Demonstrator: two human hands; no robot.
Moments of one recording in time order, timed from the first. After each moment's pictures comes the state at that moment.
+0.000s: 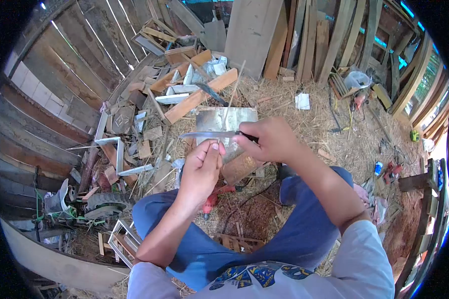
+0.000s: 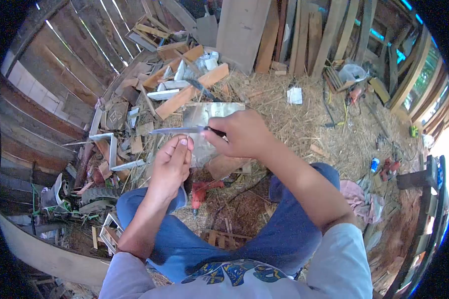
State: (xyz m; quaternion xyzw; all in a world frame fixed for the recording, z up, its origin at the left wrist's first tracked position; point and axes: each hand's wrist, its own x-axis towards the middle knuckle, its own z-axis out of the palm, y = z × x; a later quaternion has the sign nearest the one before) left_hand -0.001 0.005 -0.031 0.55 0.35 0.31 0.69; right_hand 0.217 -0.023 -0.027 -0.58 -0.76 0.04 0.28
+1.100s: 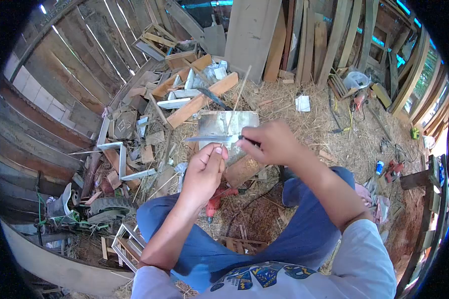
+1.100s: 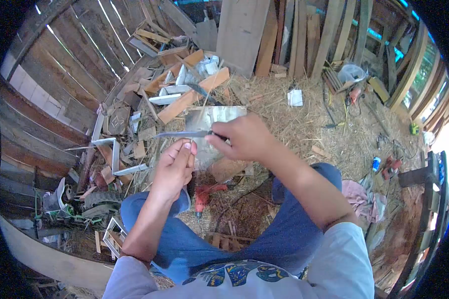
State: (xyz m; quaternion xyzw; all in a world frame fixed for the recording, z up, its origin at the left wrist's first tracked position) left_hand -0.005 0.009 -0.022 0.54 0.35 0.29 0.71; right_hand 0.218 -0.025 -0.029 -0.57 -0.78 -0.03 0.27
